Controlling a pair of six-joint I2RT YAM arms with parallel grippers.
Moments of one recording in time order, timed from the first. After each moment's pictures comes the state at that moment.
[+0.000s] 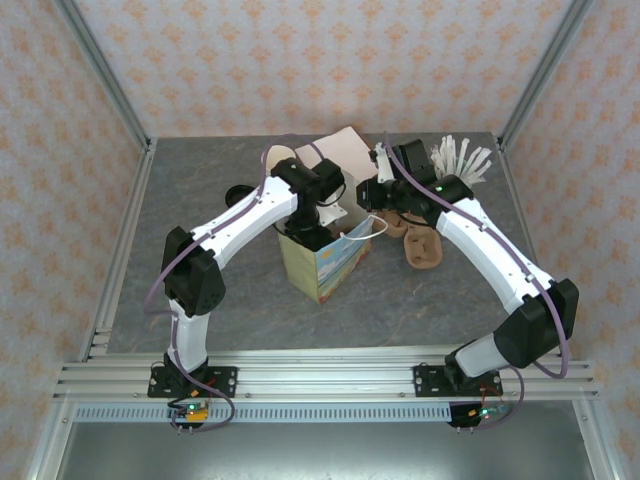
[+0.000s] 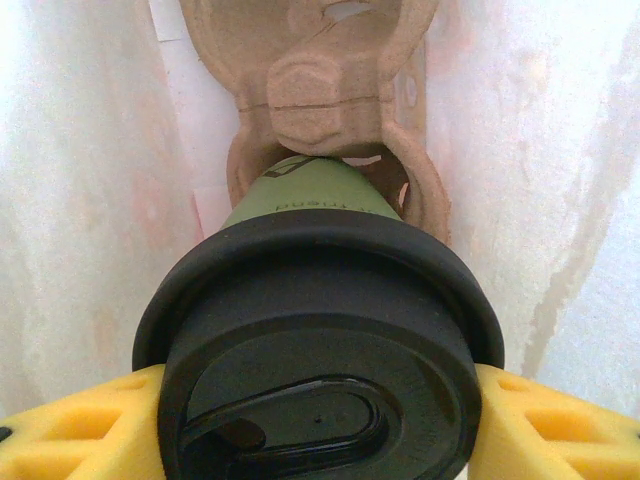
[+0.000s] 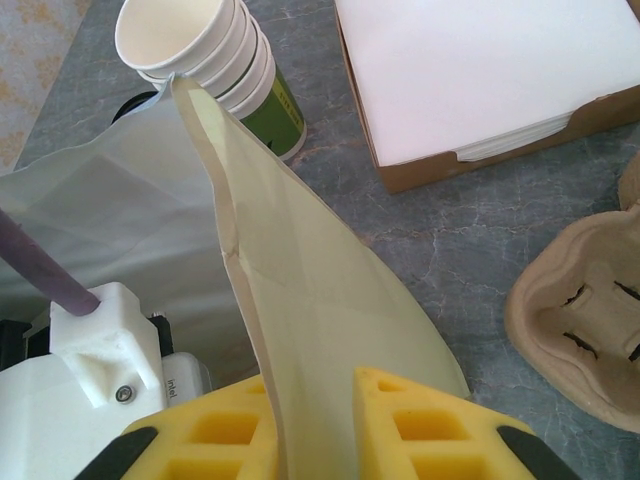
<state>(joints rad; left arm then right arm) -0.66 1.97 1.91 -1.46 0.16 0.05 0.48 1.46 1.43 -0.74 -0.17 0.31</state>
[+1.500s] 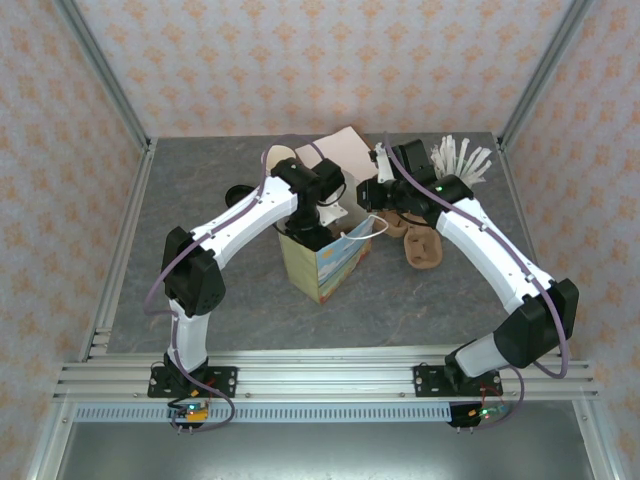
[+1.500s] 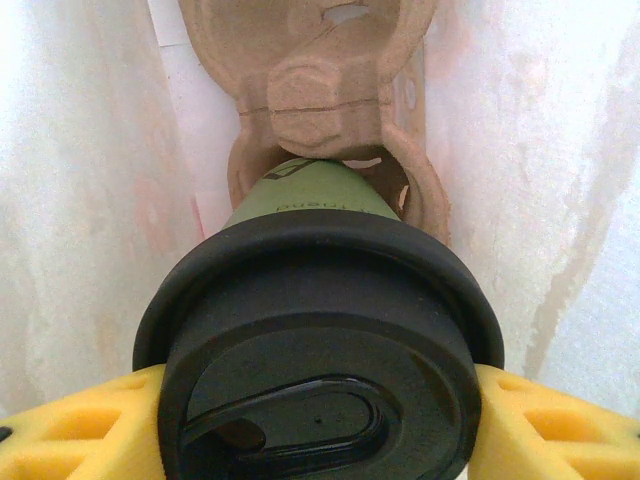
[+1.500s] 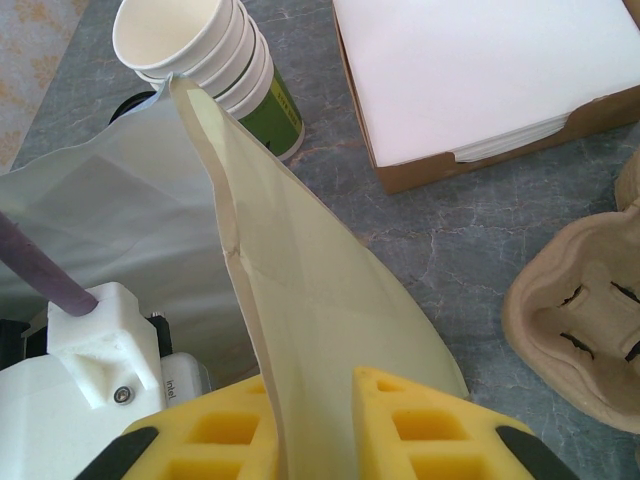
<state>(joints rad) -0.66 1.97 1.91 -1.45 0.16 0.06 0.48 1.46 1.43 -0.74 -0.17 0.31</state>
